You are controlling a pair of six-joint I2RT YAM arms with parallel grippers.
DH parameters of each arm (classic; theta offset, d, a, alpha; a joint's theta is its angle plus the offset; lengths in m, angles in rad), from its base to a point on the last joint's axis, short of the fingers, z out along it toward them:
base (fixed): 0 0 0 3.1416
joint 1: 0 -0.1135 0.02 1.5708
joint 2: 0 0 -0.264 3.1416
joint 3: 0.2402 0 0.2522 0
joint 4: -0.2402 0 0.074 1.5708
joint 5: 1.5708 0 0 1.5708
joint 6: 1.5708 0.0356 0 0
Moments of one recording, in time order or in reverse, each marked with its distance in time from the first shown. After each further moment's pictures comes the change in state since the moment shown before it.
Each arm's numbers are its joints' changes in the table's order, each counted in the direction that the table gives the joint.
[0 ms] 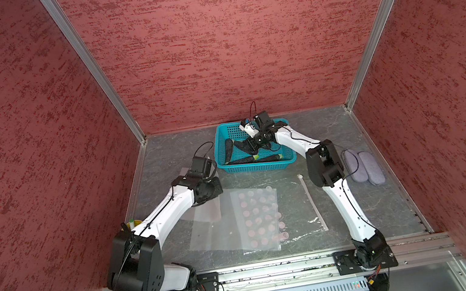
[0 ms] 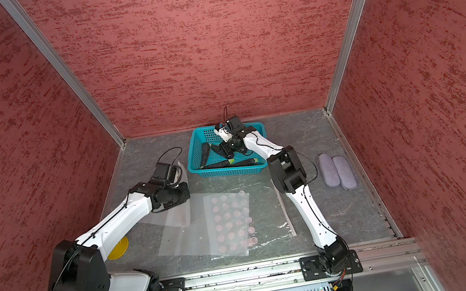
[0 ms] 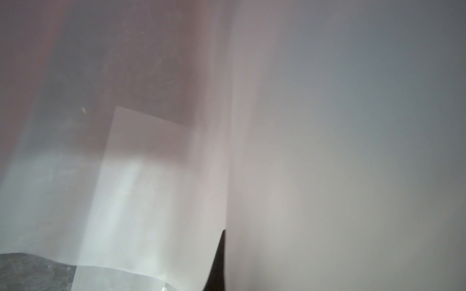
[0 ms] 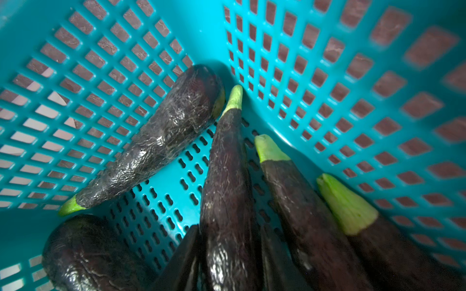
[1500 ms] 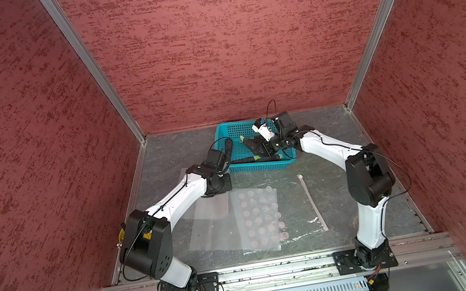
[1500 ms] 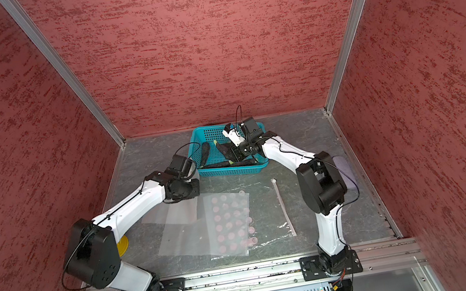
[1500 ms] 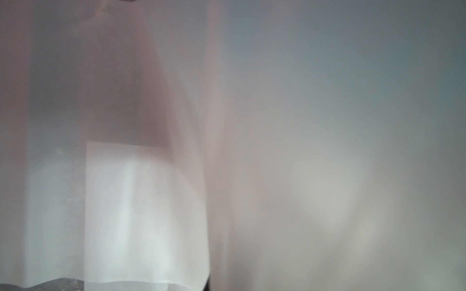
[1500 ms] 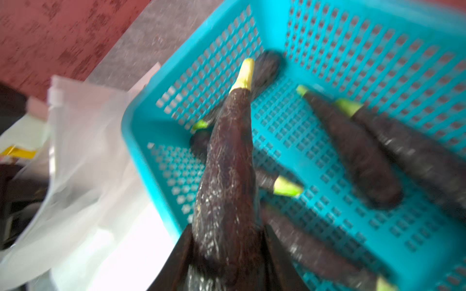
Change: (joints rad) left arm 0.129 0.170 0.165 -0.084 -0.109 0.129; right arm -0.012 -0.654 -0.754 0.175 -0.093 0.076
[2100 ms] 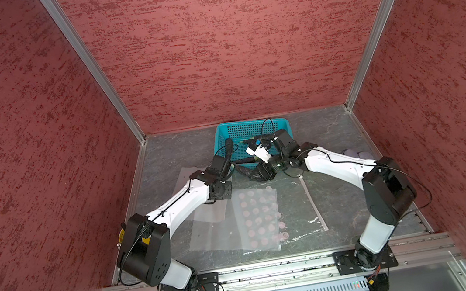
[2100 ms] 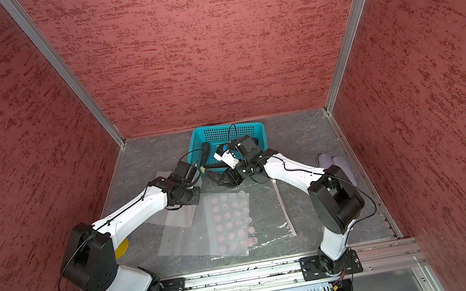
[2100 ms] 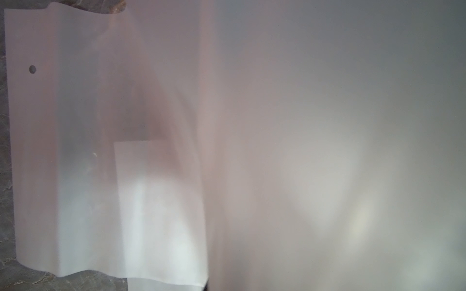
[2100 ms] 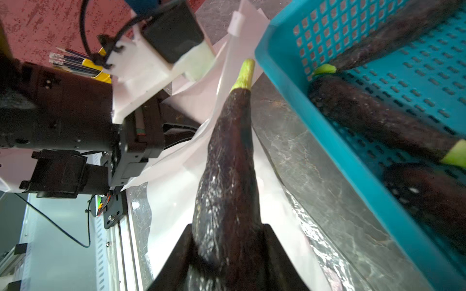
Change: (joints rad) left arm 0.043 -0.051 -0.081 0.010 -0.108 0.126; right arm -0.140 -0.190 -0.247 0.039 -0.180 0.026
